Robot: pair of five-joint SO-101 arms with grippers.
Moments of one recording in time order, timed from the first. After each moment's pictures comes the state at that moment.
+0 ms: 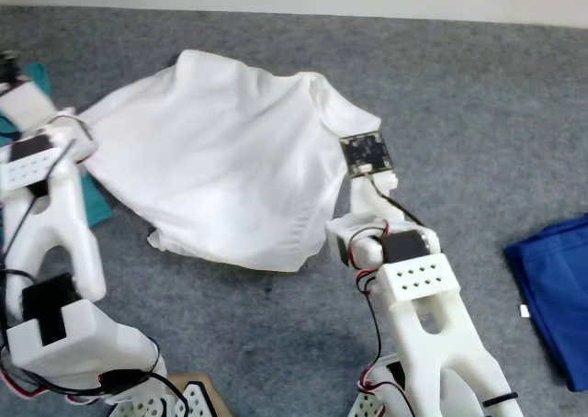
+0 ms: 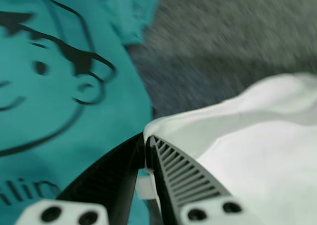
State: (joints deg) left arm -32.8 4.8 15.9 34.8 15.3; right arm -17.8 -39.7 56.8 48.2 1.7
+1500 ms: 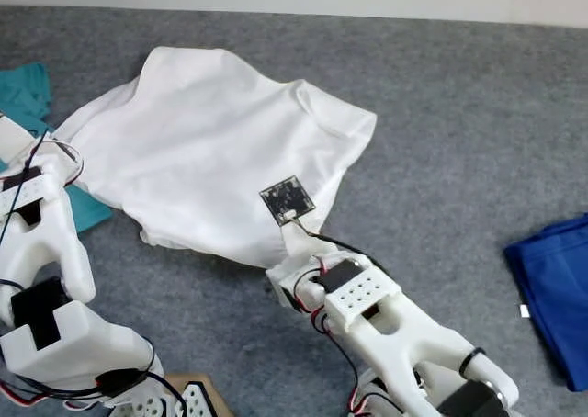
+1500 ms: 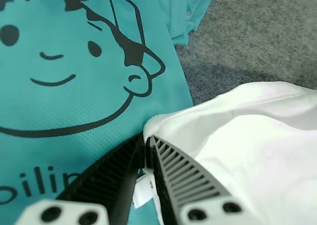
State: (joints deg) left arm -36.5 4.8 27.2 21.6 18.9; right arm -38.4 -28.8 66.5 31.7 -4.5
